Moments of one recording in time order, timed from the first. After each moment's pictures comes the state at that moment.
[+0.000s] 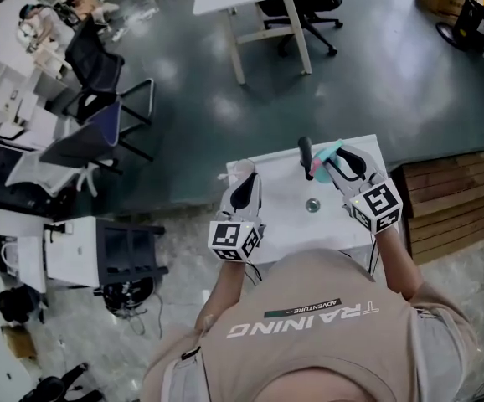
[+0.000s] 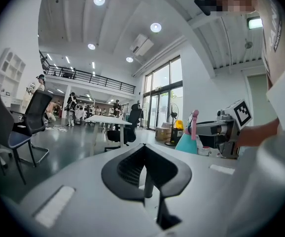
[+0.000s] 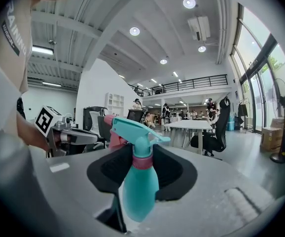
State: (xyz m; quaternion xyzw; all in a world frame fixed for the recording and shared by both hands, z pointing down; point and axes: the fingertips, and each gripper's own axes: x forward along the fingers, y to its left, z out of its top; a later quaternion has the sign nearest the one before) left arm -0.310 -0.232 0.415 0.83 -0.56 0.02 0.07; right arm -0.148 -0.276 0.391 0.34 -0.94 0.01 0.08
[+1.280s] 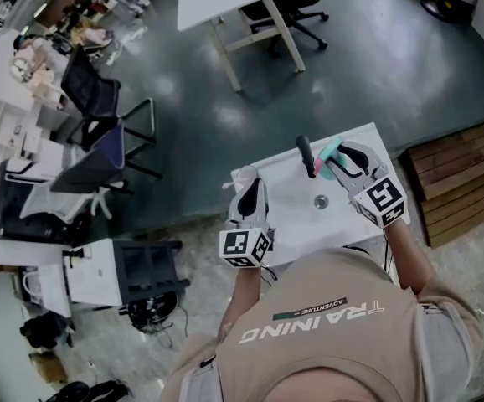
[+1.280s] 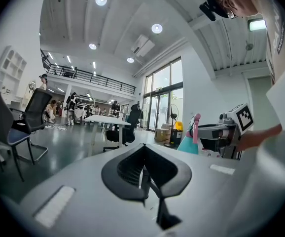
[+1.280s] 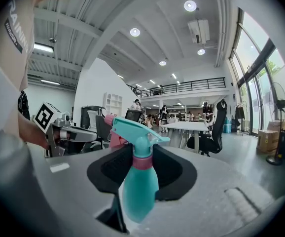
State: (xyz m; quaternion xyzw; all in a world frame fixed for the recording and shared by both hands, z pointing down) left arm -0.305 -0.231 0.414 0.83 -0.56 0.01 0.07; right arm -0.138 -0.272 0.396 0.35 -0.93 -0.01 0.07
